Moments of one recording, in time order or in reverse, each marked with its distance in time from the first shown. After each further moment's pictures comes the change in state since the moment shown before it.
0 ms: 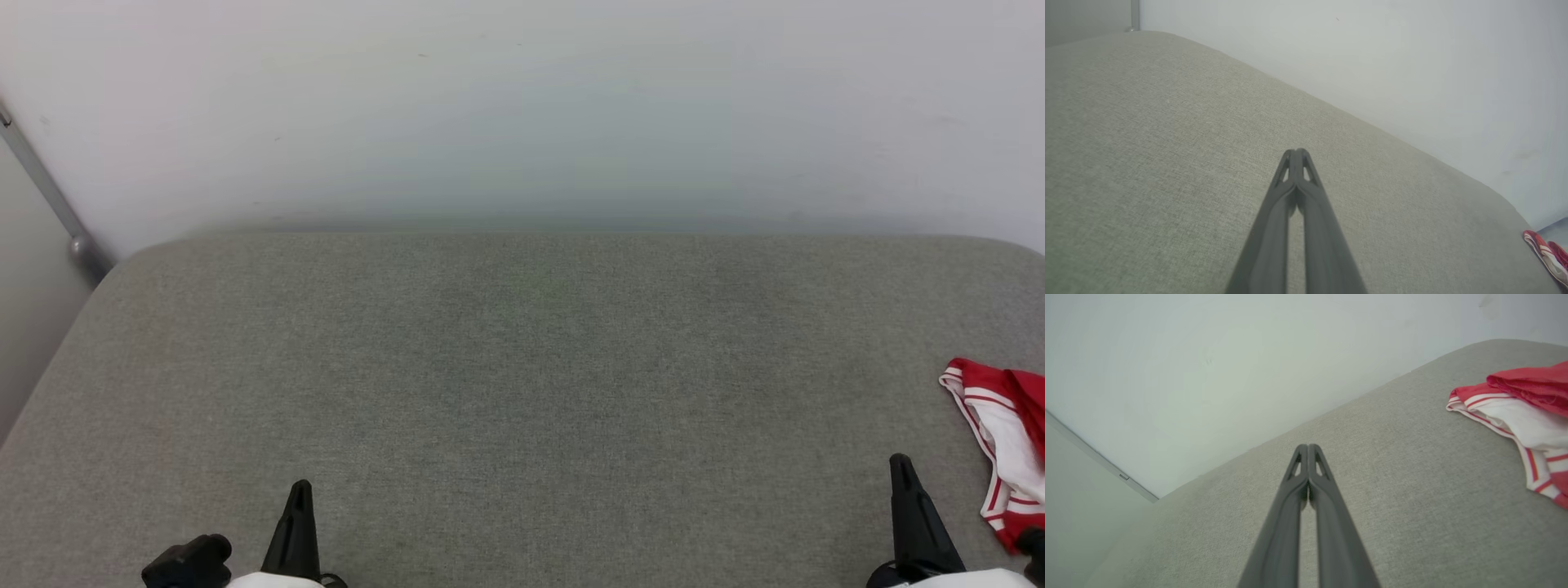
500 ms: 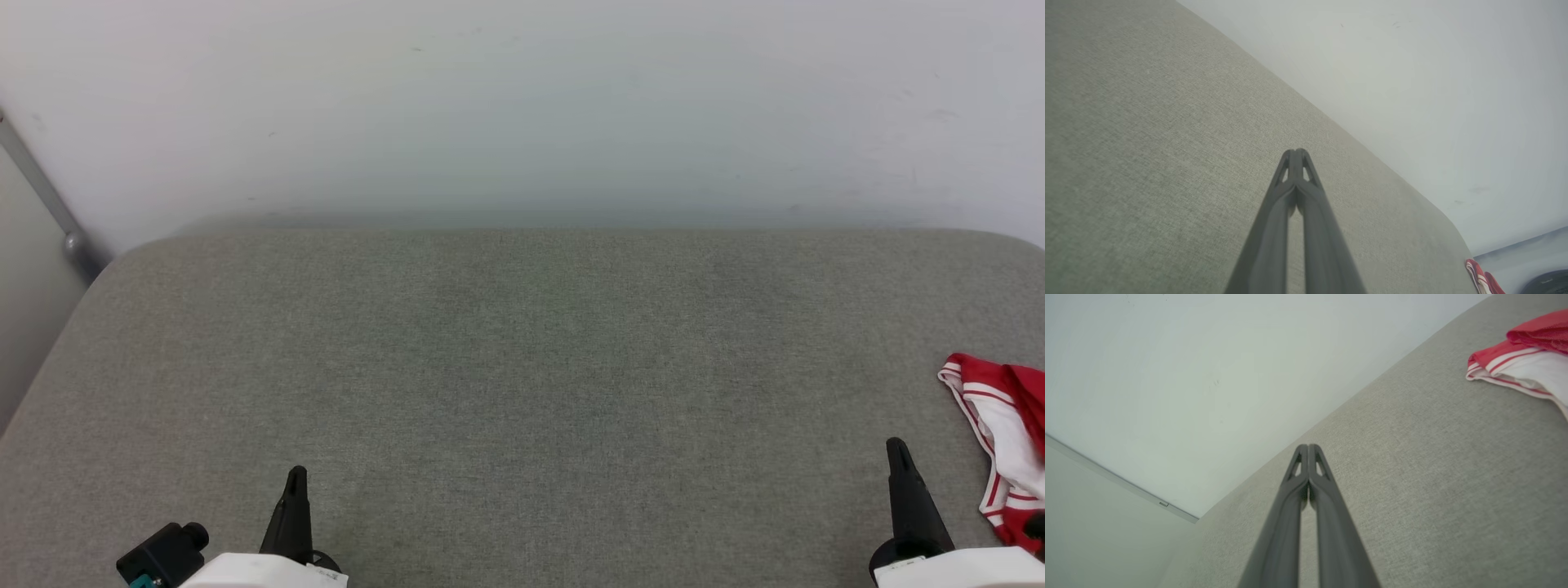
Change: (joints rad) left arm -0.048 0.001 0.026 0.022 -0.233 -0.026 0.054; right arm -0.057 -0.002 0.000 0.034 0.226 0.000 0.053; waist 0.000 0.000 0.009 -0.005
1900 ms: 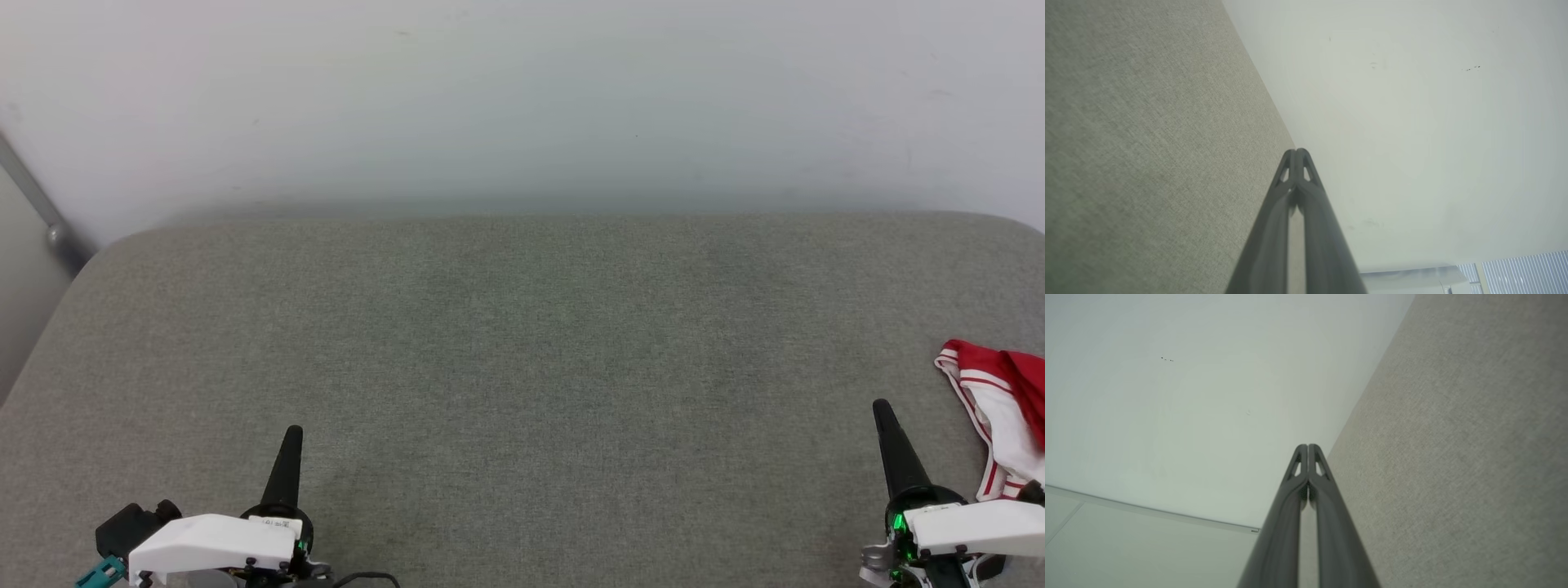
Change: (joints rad) left arm -0.101 0.001 0.057 0.046 -0.493 -0.059 0.120; right arm -0.111 -0.003 -0.006 0.076 0.480 0.000 0.120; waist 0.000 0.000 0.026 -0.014
